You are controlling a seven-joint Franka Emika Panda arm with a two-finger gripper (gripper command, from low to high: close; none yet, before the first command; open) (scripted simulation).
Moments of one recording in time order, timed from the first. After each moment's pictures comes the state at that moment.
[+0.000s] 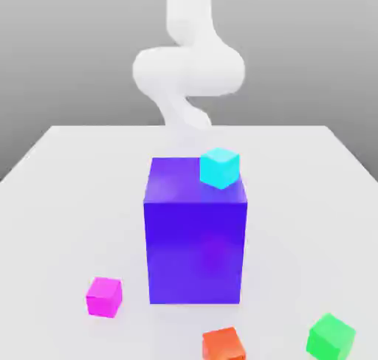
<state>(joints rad) -0.04 -0.80 0.05 -2.26 -0.10 2.29 0.75</state>
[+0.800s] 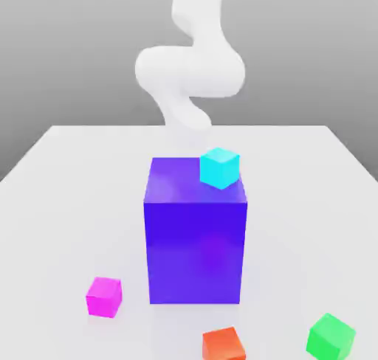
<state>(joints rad) -0.28 -0.39 0.10 -2.10 -1.10 2.73 -0.11</state>
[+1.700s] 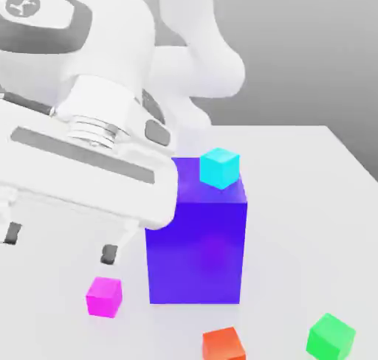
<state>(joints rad) -0.15 0.21 -0.24 -2.06 -2.20 3.39 -1.12</state>
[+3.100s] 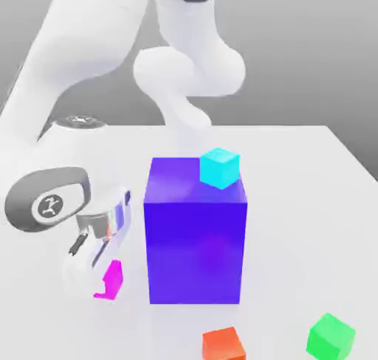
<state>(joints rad) -0.04 0.52 -0.44 -2.09 -2.75 3.74 -1.34</state>
